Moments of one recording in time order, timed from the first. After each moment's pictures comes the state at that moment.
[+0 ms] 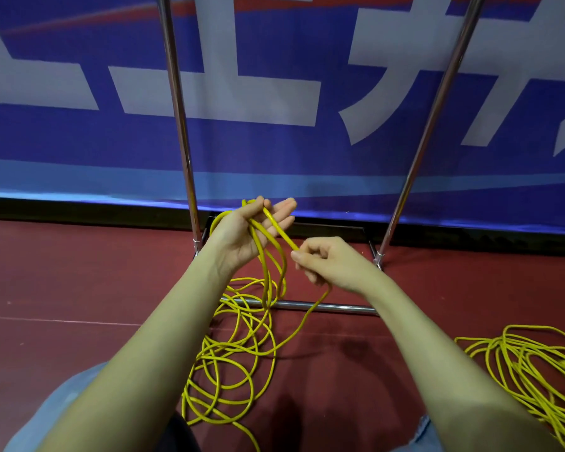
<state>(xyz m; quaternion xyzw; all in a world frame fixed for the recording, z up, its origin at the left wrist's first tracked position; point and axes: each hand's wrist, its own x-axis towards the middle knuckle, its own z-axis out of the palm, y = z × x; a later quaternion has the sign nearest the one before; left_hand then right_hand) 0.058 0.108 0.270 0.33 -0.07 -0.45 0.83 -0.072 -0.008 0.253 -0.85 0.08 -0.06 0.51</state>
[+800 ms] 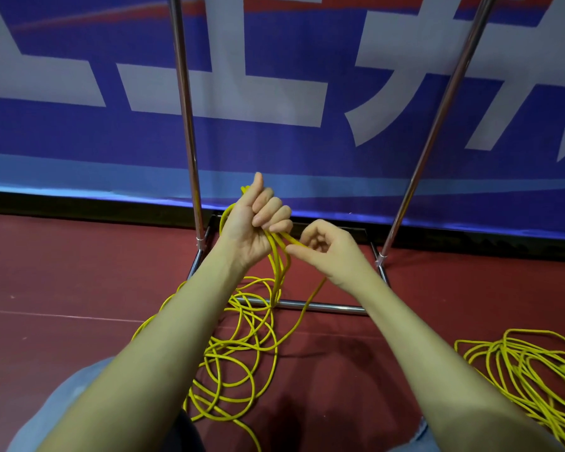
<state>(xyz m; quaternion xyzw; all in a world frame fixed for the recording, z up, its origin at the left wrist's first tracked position) 0.050 0.111 0.280 0.20 -0.15 -0.49 0.84 -0.060 0.004 0.250 -0.83 0.10 -0.22 0.50</state>
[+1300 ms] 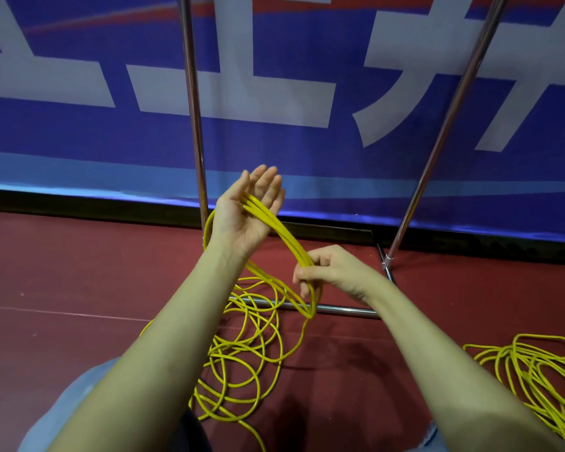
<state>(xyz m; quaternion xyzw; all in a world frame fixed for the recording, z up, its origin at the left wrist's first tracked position) 0.068 0.117 0.284 0.22 -0.06 -0.36 0.91 -0.061 -0.002 0.241 -0.78 0.04 0.05 0.62</state>
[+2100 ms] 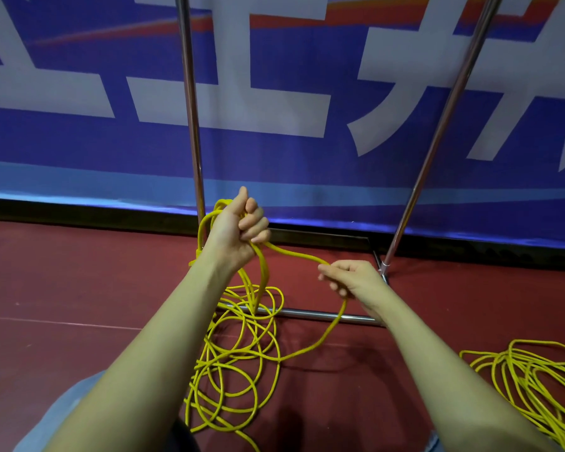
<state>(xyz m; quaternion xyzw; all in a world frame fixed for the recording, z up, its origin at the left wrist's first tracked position) 0.075 0.126 0.274 0.31 -0.14 -0.41 0.85 -0.076 -0.030 0.214 -0.72 0.24 -0.09 0.64</state>
